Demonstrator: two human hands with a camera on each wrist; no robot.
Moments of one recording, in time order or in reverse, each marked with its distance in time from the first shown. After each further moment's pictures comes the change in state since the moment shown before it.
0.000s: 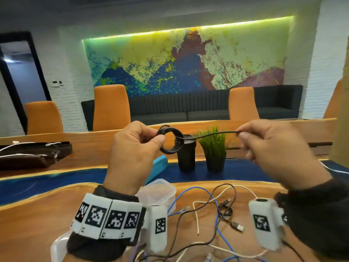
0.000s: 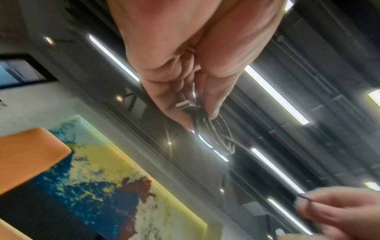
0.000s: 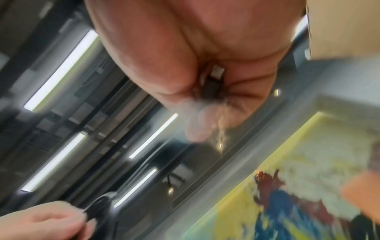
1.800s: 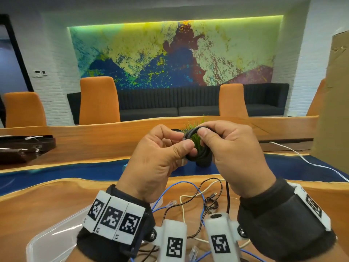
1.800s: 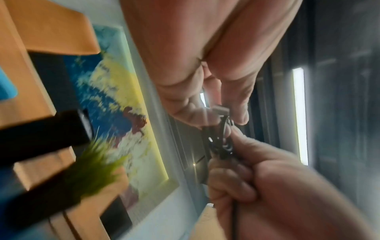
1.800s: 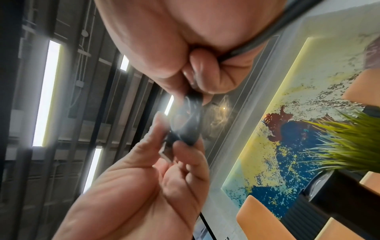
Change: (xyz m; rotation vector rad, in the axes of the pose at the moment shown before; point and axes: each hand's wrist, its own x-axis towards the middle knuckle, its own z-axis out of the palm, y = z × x) left_hand -0.027 0.019 0.041 -0.702 -0.358 -0.349; right_hand -0.007 -0.008 0.047 0.322 0.055 -0.211
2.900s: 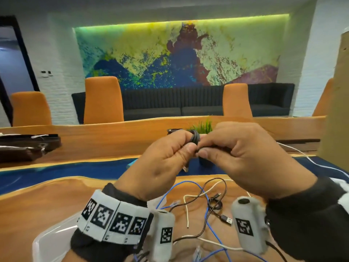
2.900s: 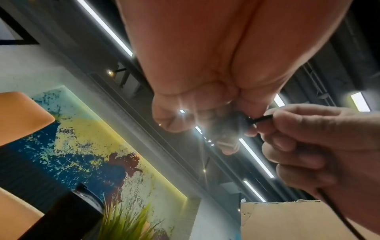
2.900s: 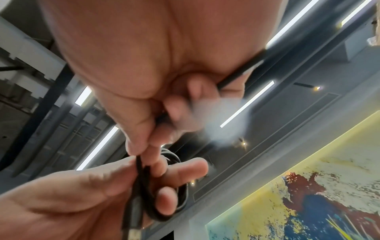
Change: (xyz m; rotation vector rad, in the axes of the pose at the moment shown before) left_hand 0.003 0.006 -0.020 0.777 -0.354 0.298; right_hand 0.003 -0.023 -0.028 -0.509 -0.407 -0.344
